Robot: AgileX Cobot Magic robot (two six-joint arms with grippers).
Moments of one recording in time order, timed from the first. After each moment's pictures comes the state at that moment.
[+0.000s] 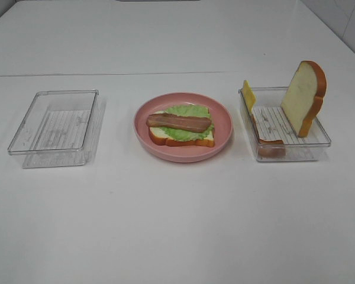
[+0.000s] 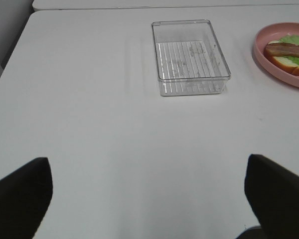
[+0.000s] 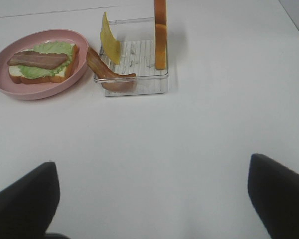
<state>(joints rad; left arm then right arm) 0.06 -0.01 -0.52 -0.07 1.10 0.03 0.09 0.00 -0.46 0.00 1.11 0.09</state>
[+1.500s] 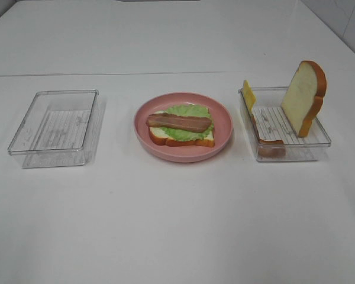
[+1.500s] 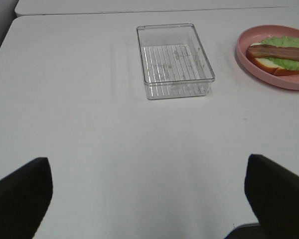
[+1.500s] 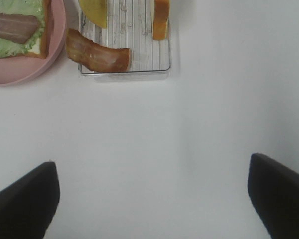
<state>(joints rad) -0.01 -0.01 -0.52 -0.07 1.08 0.01 0.09 1.00 -0.96 0.00 1.09 0.10</state>
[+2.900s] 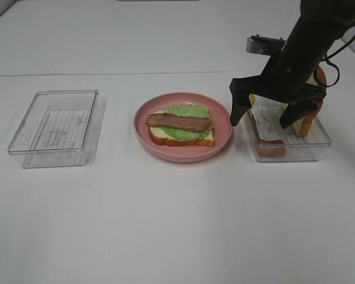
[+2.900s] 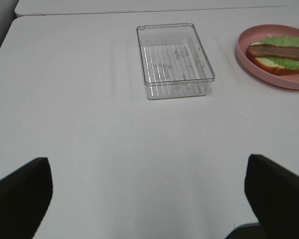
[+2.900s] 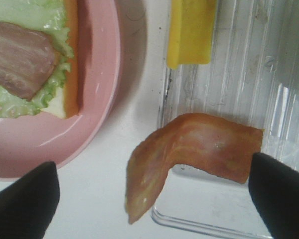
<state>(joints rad) -0.01 -0.01 -0.52 -0.07 1.08 0.02 0.22 2.05 -1.46 0.22 0.94 0.01</state>
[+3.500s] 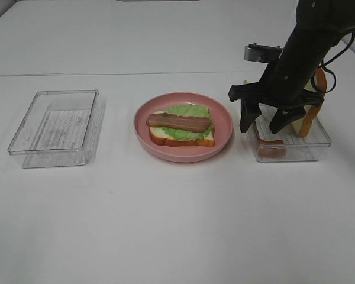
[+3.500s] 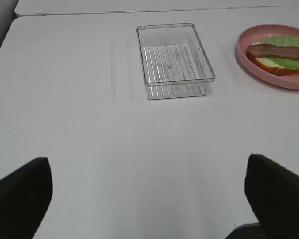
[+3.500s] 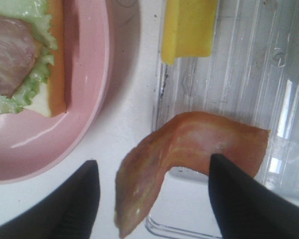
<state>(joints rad) -0.01 -0.01 -0.52 -0.07 1.08 0.02 0.22 2.07 -1.46 0.21 0.94 0.00</state>
